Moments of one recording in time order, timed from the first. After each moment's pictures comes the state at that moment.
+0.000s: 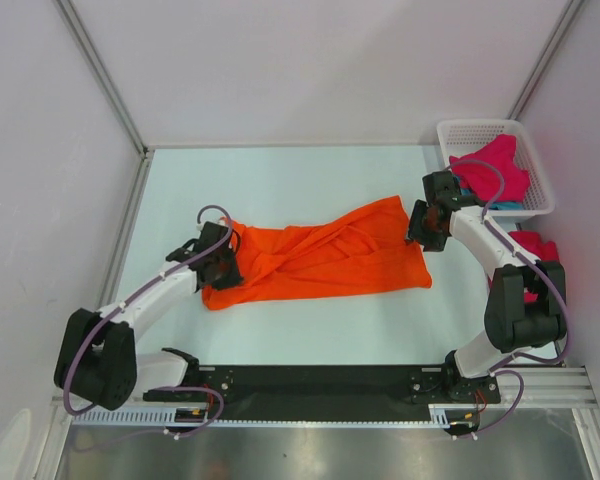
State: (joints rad) left arm -0.36 1.23 0.71 -0.52 -0.06 -0.58; right arm 0.15 1.56 1.15 -0.70 0.07 0.47
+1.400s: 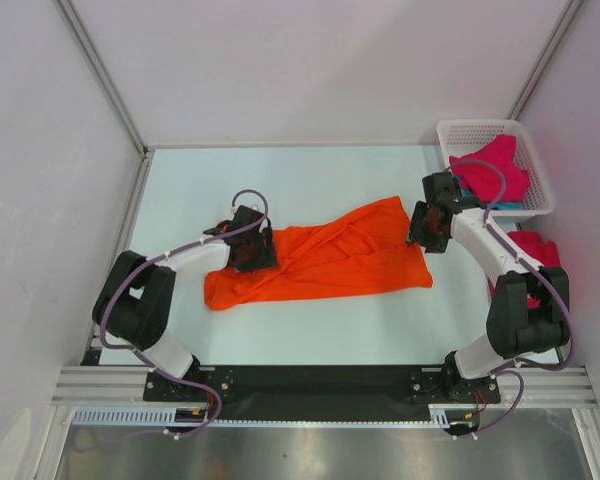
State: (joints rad) left arm -0.46 1.61 0.89 -0.32 -0.05 -0.58; right arm 0.16 1.53 1.14 -0.73 0.10 0.47
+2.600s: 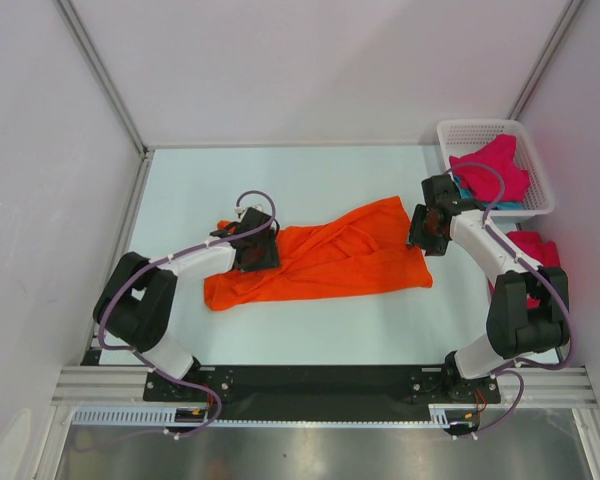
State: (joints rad) left arm -0.53 1.60 0.90 -0.34 -0.15 -0.63; right arm 0.16 1.53 1.12 -0.72 0.10 0.47
